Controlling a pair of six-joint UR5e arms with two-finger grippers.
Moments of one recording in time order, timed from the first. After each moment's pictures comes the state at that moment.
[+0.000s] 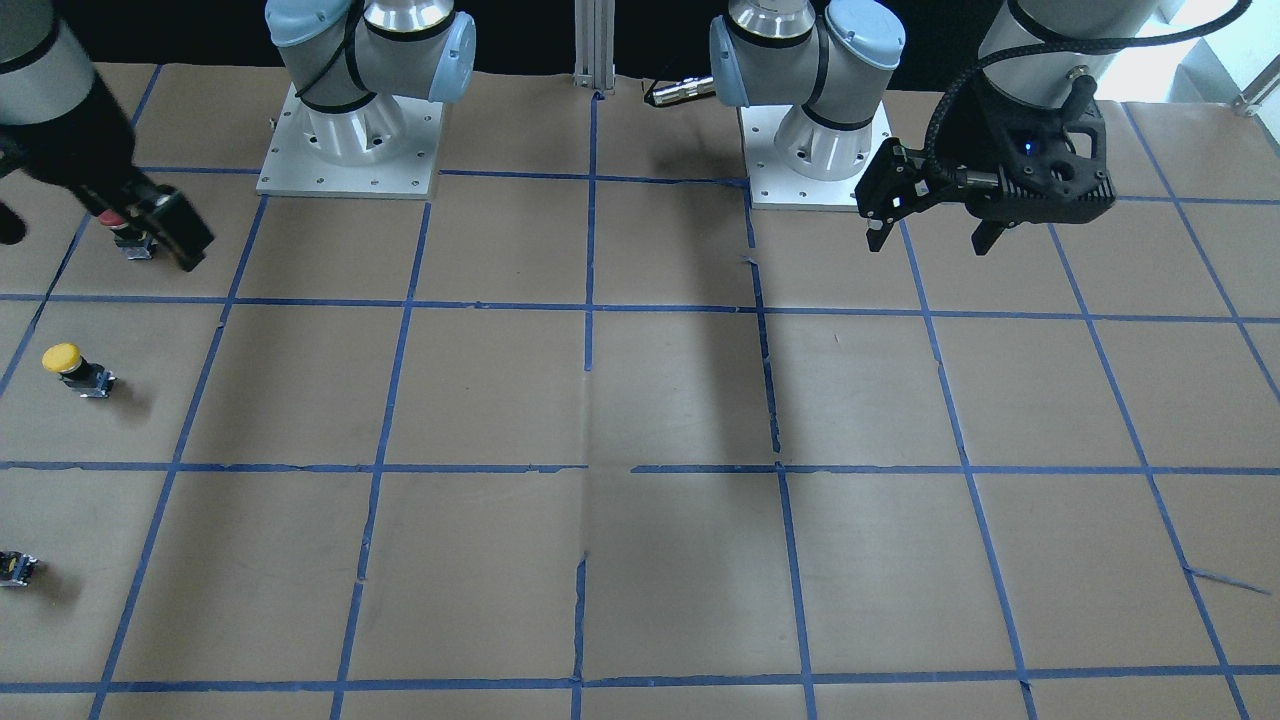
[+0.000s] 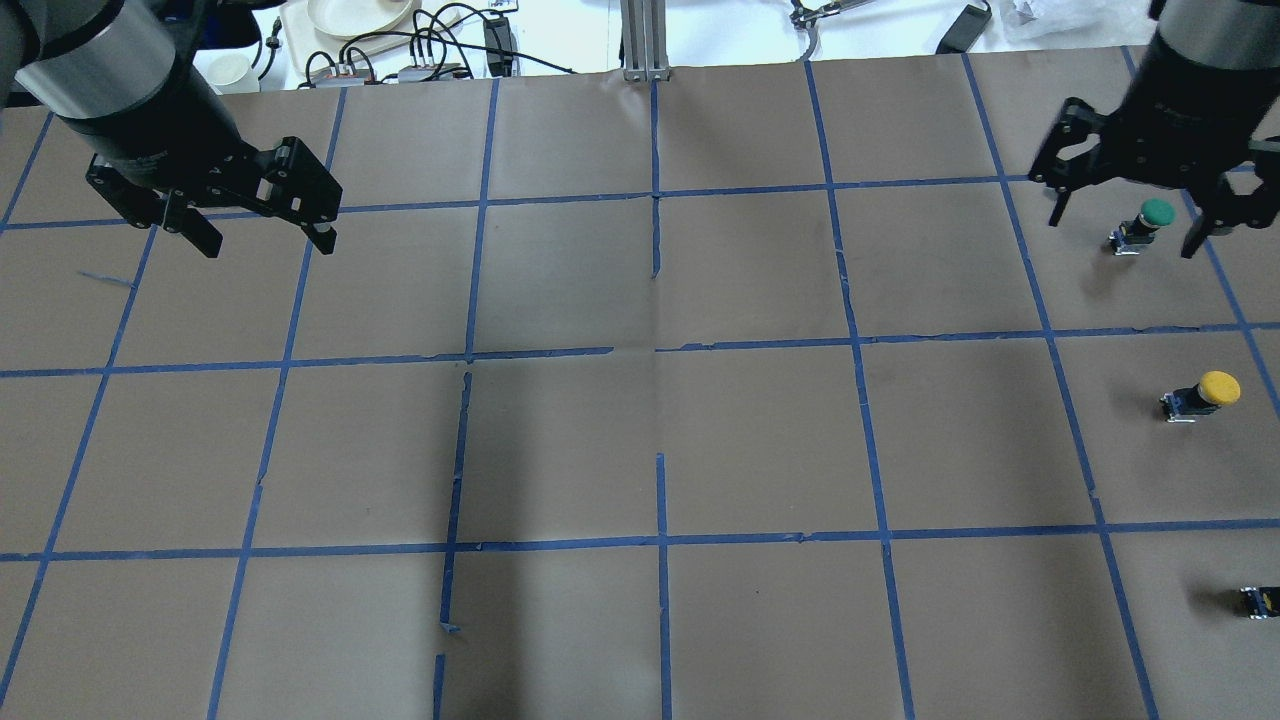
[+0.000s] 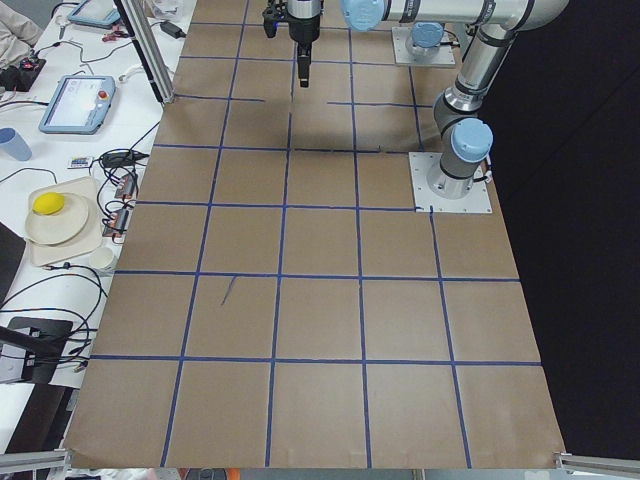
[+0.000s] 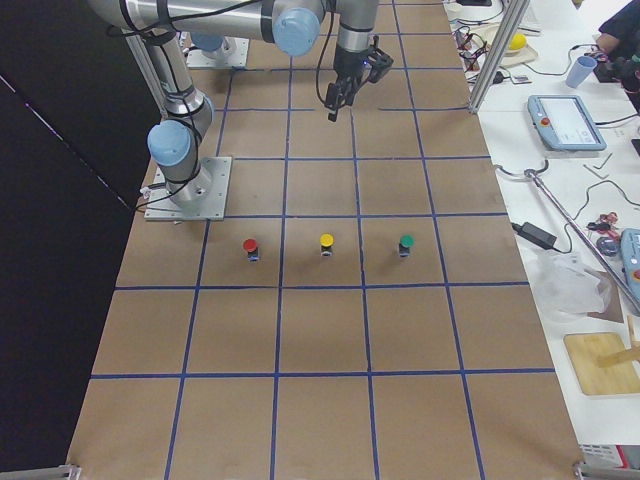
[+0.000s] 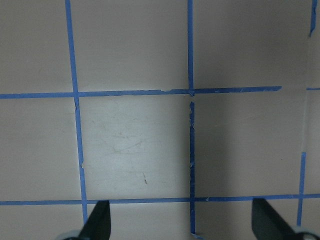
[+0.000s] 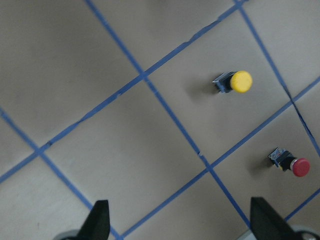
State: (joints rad) left arm -1.48 -1.54 -1.55 -1.62 1.58 0.12; right arm 1.46 -1.59 1.55 -1.46 -1.73 0.33
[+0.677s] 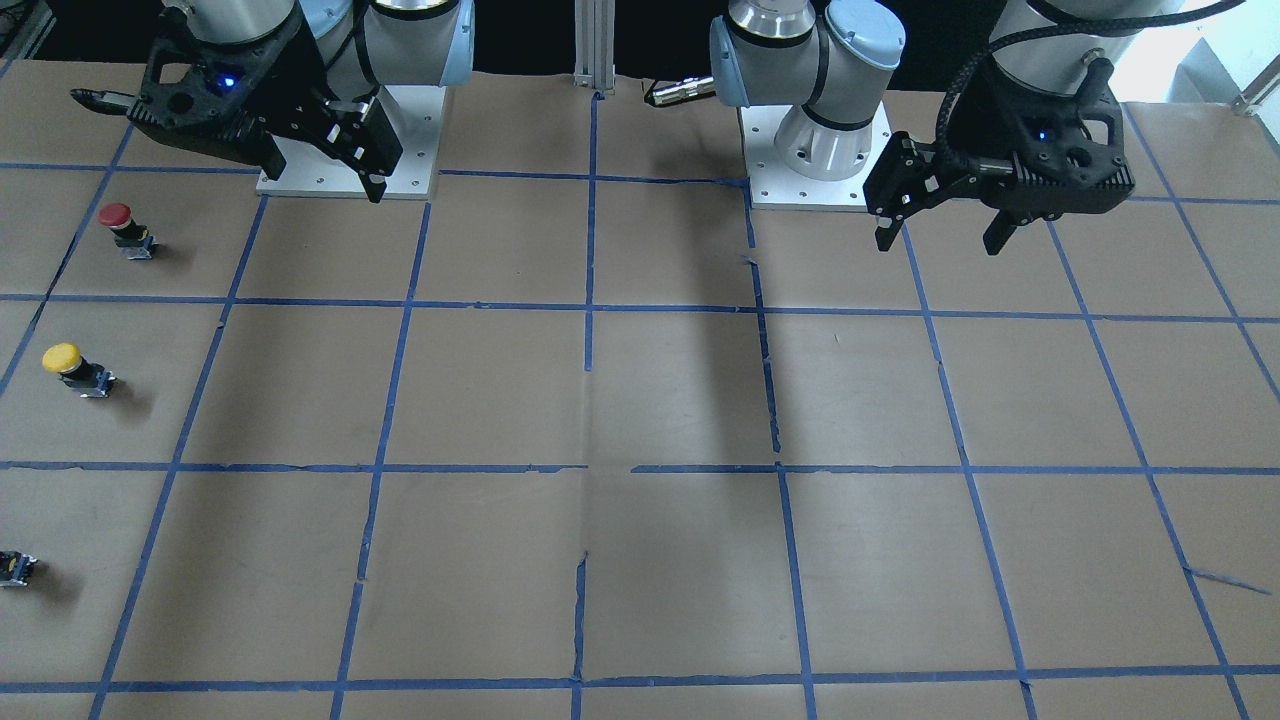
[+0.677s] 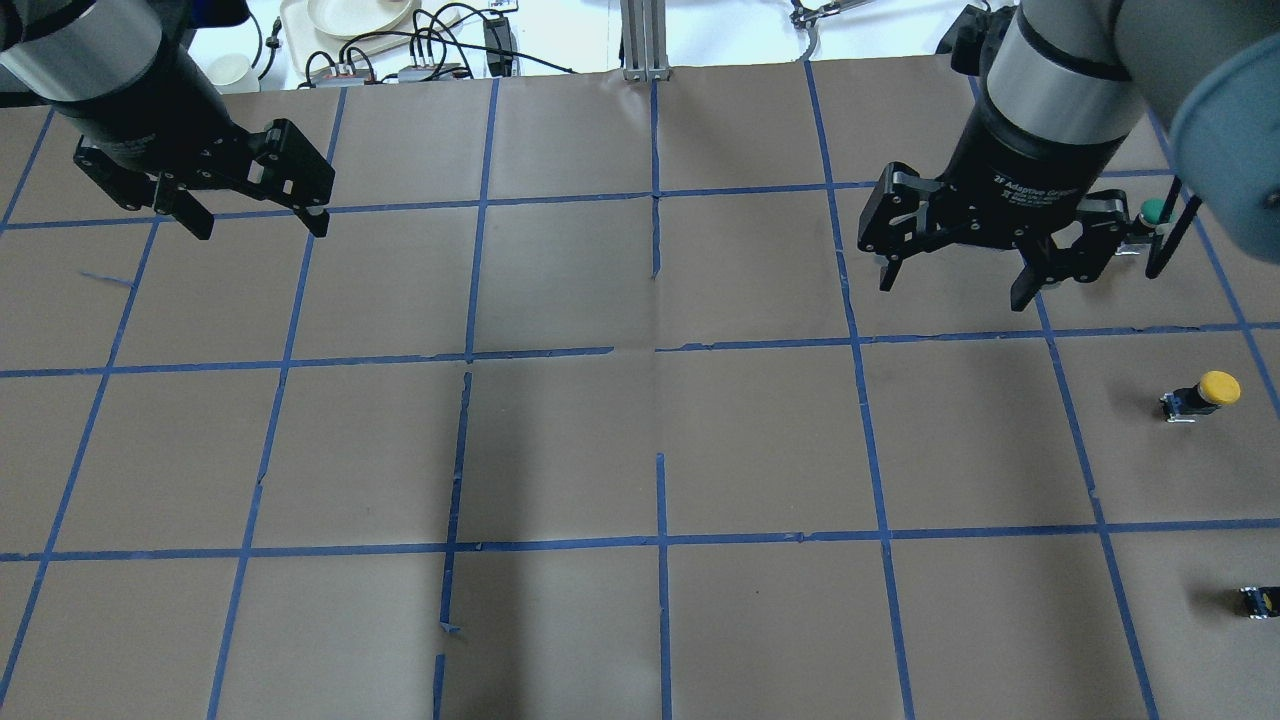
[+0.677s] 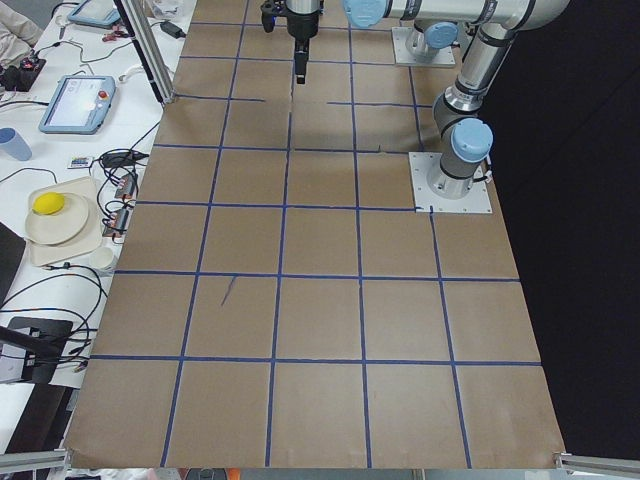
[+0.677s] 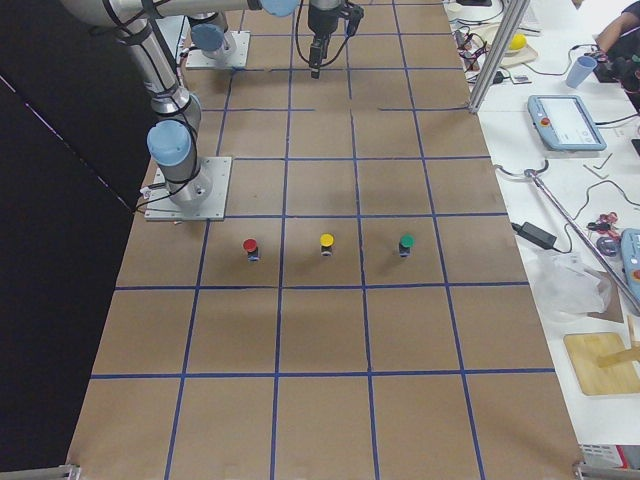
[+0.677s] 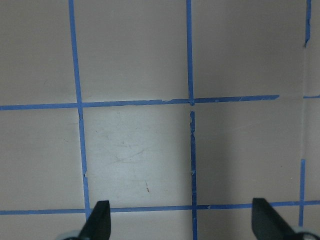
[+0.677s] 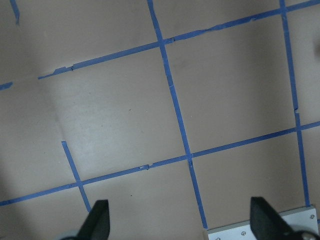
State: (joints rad) left arm -1.47 -1.54 -1.53 -1.61 1.58 0.12; right arm 1.61 -1.67 1.62 -1.44 -1.55 0.28
